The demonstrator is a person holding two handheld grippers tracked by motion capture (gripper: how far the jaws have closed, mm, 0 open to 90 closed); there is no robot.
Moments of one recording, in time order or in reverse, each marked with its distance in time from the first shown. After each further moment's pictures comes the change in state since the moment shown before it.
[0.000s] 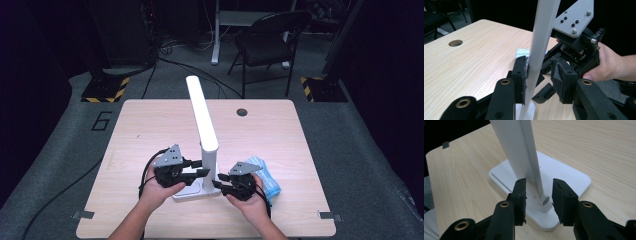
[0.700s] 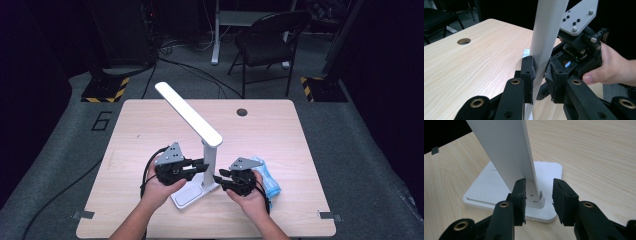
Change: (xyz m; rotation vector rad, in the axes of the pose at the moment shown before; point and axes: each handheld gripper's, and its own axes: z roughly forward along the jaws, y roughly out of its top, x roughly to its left) left arm 0.004 0.001 0.004 -0.011 0.051 -0.029; right arm -0.009 0.005 0.005 -0.008 -0.041 0.033
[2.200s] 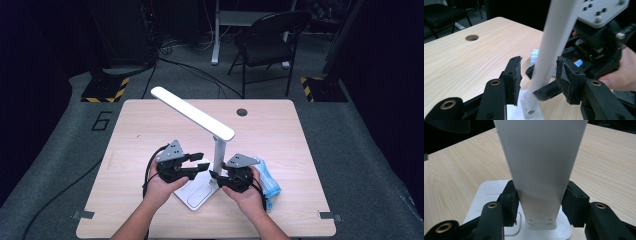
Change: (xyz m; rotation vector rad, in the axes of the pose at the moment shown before) left arm 0.009 -0.006 0.004 -0.002 0.070 -0.048; right arm 0.006 0.015 0.003 -0.056 -0.064 -0.047
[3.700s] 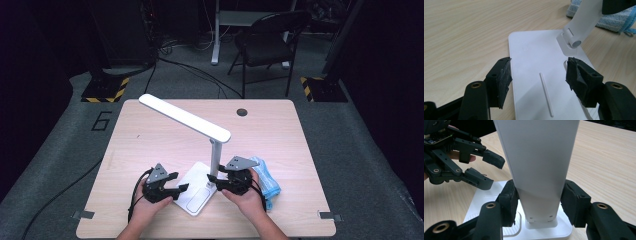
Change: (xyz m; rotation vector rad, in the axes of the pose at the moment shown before) left arm 0.020 -0.105 -0.012 0.165 0.177 -0.103; right arm 0.001 -0.007 0.003 -0.013 0.076 -0.022
